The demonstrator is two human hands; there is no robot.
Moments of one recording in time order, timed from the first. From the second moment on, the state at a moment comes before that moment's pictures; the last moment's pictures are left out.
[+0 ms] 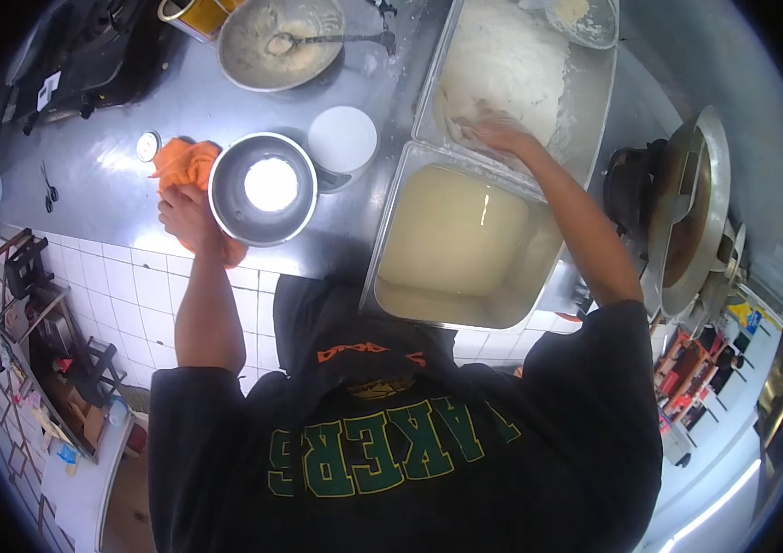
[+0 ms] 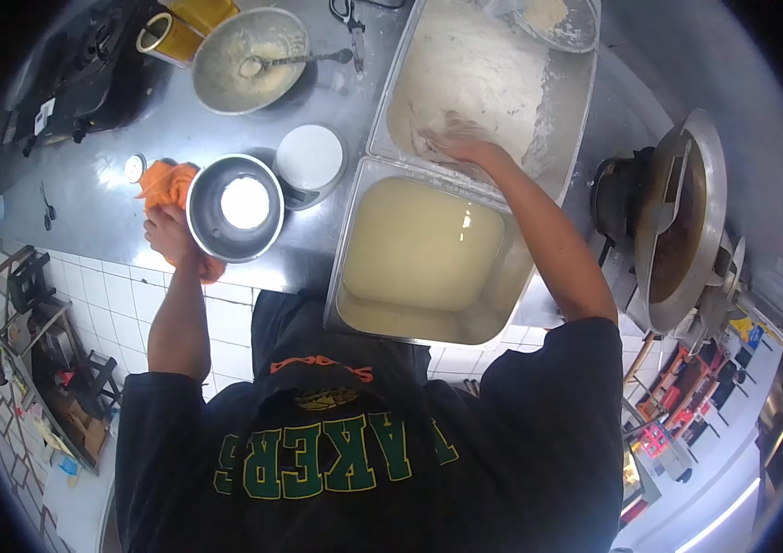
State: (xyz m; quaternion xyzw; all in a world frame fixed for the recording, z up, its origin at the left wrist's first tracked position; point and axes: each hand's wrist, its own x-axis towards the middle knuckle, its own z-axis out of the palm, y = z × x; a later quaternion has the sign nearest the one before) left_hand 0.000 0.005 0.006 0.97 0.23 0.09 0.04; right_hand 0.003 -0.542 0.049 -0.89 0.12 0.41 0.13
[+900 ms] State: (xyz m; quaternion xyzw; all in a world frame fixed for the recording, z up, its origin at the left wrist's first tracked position) left_hand -0.003 -0.001 0.017 0.97 0.22 0.08 0.05; right_hand 0.053 -0.580 0.135 -0.88 -0.01 0.41 0.23
